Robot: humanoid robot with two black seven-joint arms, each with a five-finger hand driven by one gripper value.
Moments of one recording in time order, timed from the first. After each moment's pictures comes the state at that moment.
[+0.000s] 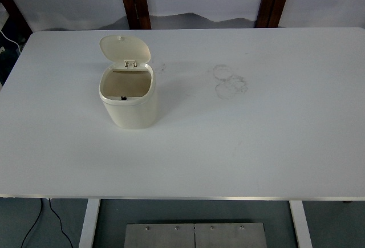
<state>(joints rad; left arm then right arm) -1.36 0.75 -0.49 -0.70 -0.27 -0.42 0.09 0.03 0.00 0.22 0.16 -0.38 -0.02 -0.06</state>
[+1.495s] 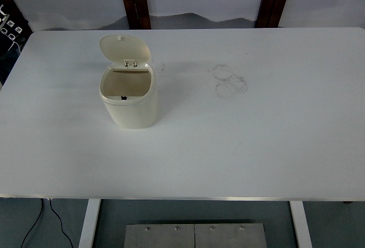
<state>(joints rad) -0.83 0.63 -0.73 -0.59 -0.35 -0.38 -0.04 0.03 0.00 0.22 0.16 -0.38 -0.02 -0.07</state>
